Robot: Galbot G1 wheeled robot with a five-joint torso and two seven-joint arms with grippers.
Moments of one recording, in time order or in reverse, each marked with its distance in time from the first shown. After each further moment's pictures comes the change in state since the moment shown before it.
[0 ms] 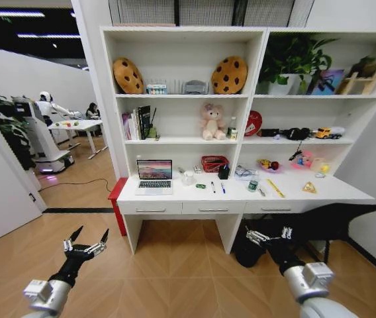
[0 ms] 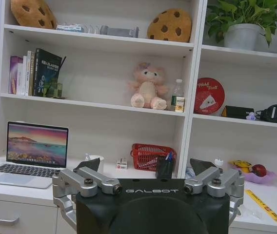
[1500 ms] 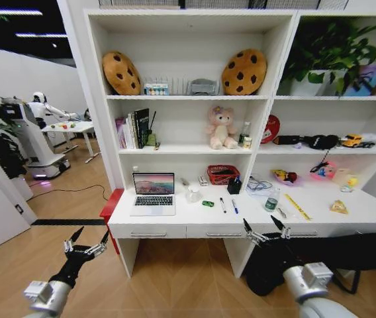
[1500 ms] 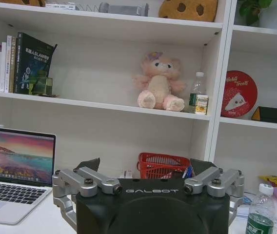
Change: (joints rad) left arm 0.003 -0.003 0.001 0.006 0.000 -0.007 0.014; right arm -0.006 0.002 0.000 -0.001 -0.007 0.006 -0.020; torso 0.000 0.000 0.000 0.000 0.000
